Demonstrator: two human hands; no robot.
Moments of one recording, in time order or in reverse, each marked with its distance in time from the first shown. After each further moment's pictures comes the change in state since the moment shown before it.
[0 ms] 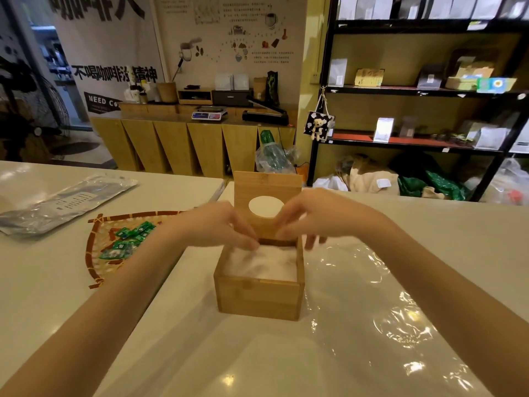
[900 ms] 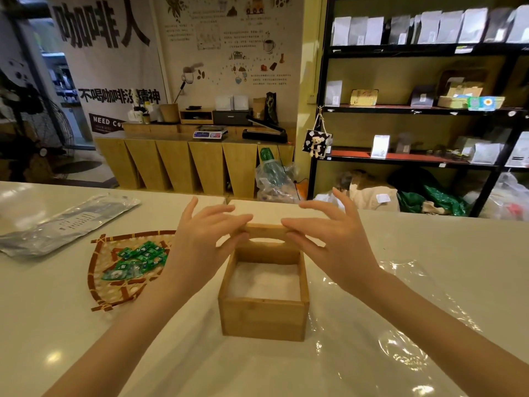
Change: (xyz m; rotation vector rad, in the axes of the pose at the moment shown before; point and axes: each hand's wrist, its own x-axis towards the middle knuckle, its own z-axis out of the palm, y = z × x) left_hand 0.000 -0.035 0.030 0.281 1.021 0.428; right_hand -0.004 0.031 0.043 -0.295 1.044 -0.452
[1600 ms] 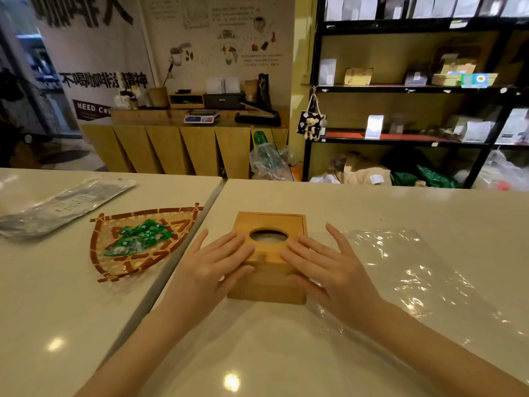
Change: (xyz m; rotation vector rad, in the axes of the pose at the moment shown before) left_hand -0.082 0.010 0.014 -0.067 -0.148 0.084; right_hand -0.090 -0.024 0.017 -0.142 -0.147 -0.157
